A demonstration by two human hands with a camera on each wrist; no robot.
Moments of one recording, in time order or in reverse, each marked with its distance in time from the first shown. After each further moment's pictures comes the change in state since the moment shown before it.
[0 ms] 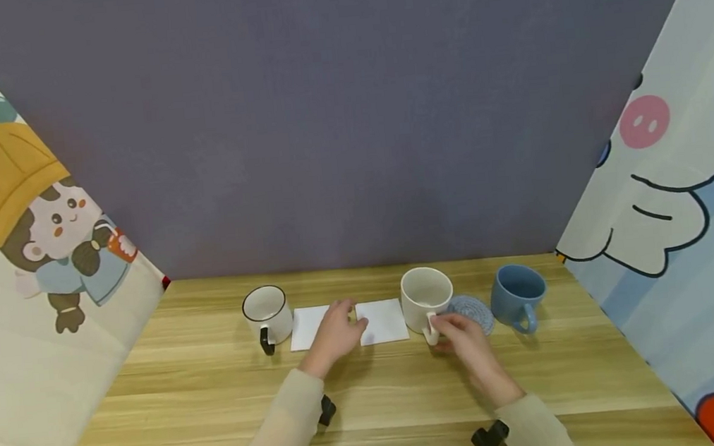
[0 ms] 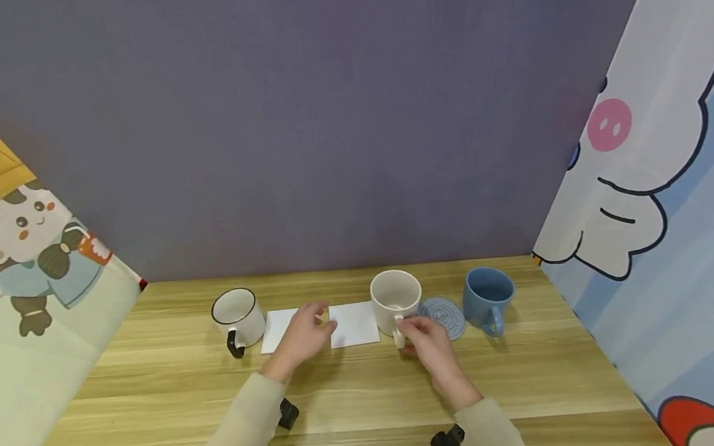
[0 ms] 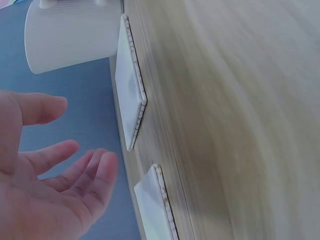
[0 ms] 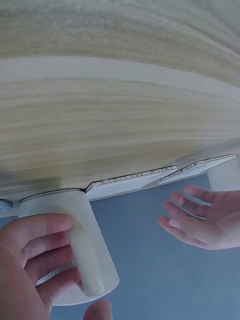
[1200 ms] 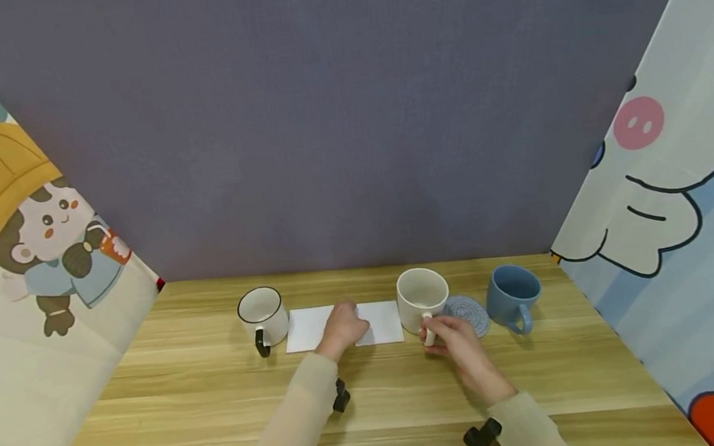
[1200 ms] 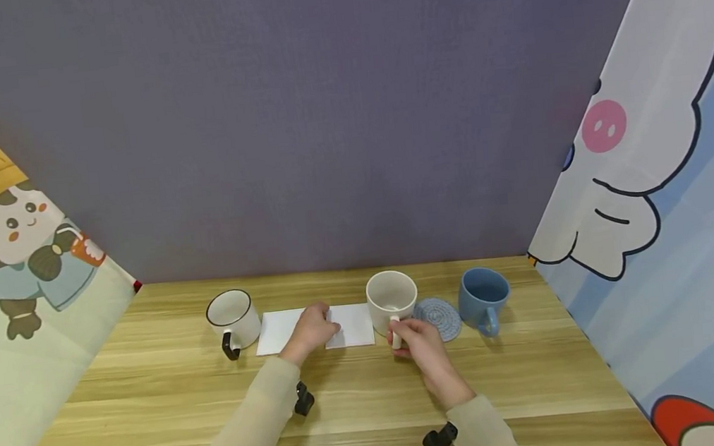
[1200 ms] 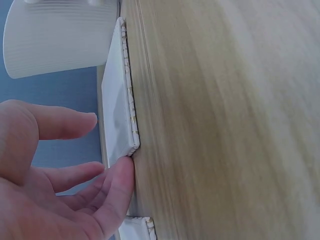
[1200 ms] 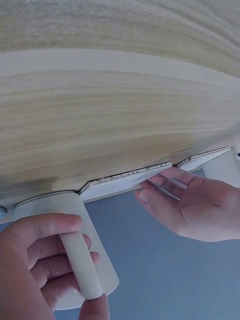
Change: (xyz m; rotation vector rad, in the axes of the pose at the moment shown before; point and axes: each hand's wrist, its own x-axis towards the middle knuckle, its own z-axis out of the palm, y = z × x) left_hand 0.026 0.006 0.019 -0.019 -0.044 -0.202; right_hand 0.002 0.001 0.003 0.074 -0.073 0.041
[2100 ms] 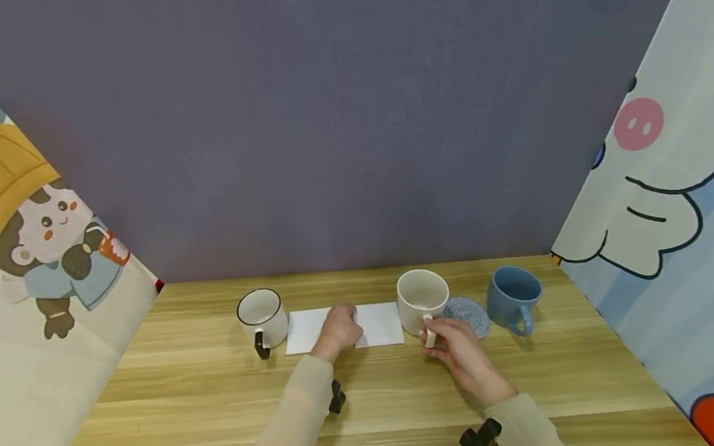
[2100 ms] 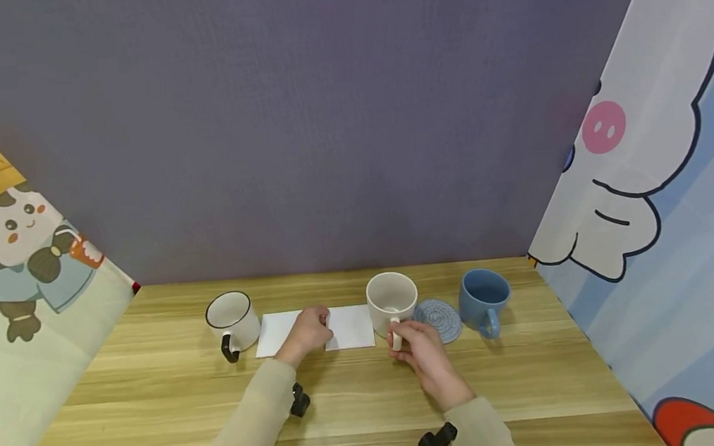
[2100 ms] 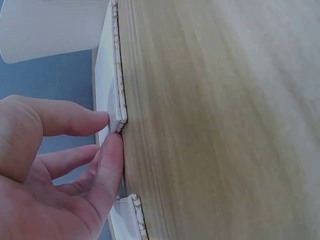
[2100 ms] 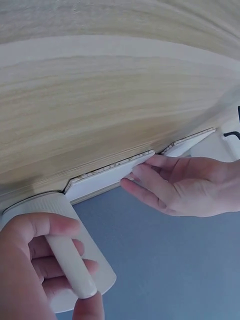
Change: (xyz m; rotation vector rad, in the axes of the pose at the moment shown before) left_hand 0.004 -0.010 -0.003 0.028 -0.028 0.017; right_hand 0.000 0.000 -0.002 0.166 -0.065 0.048
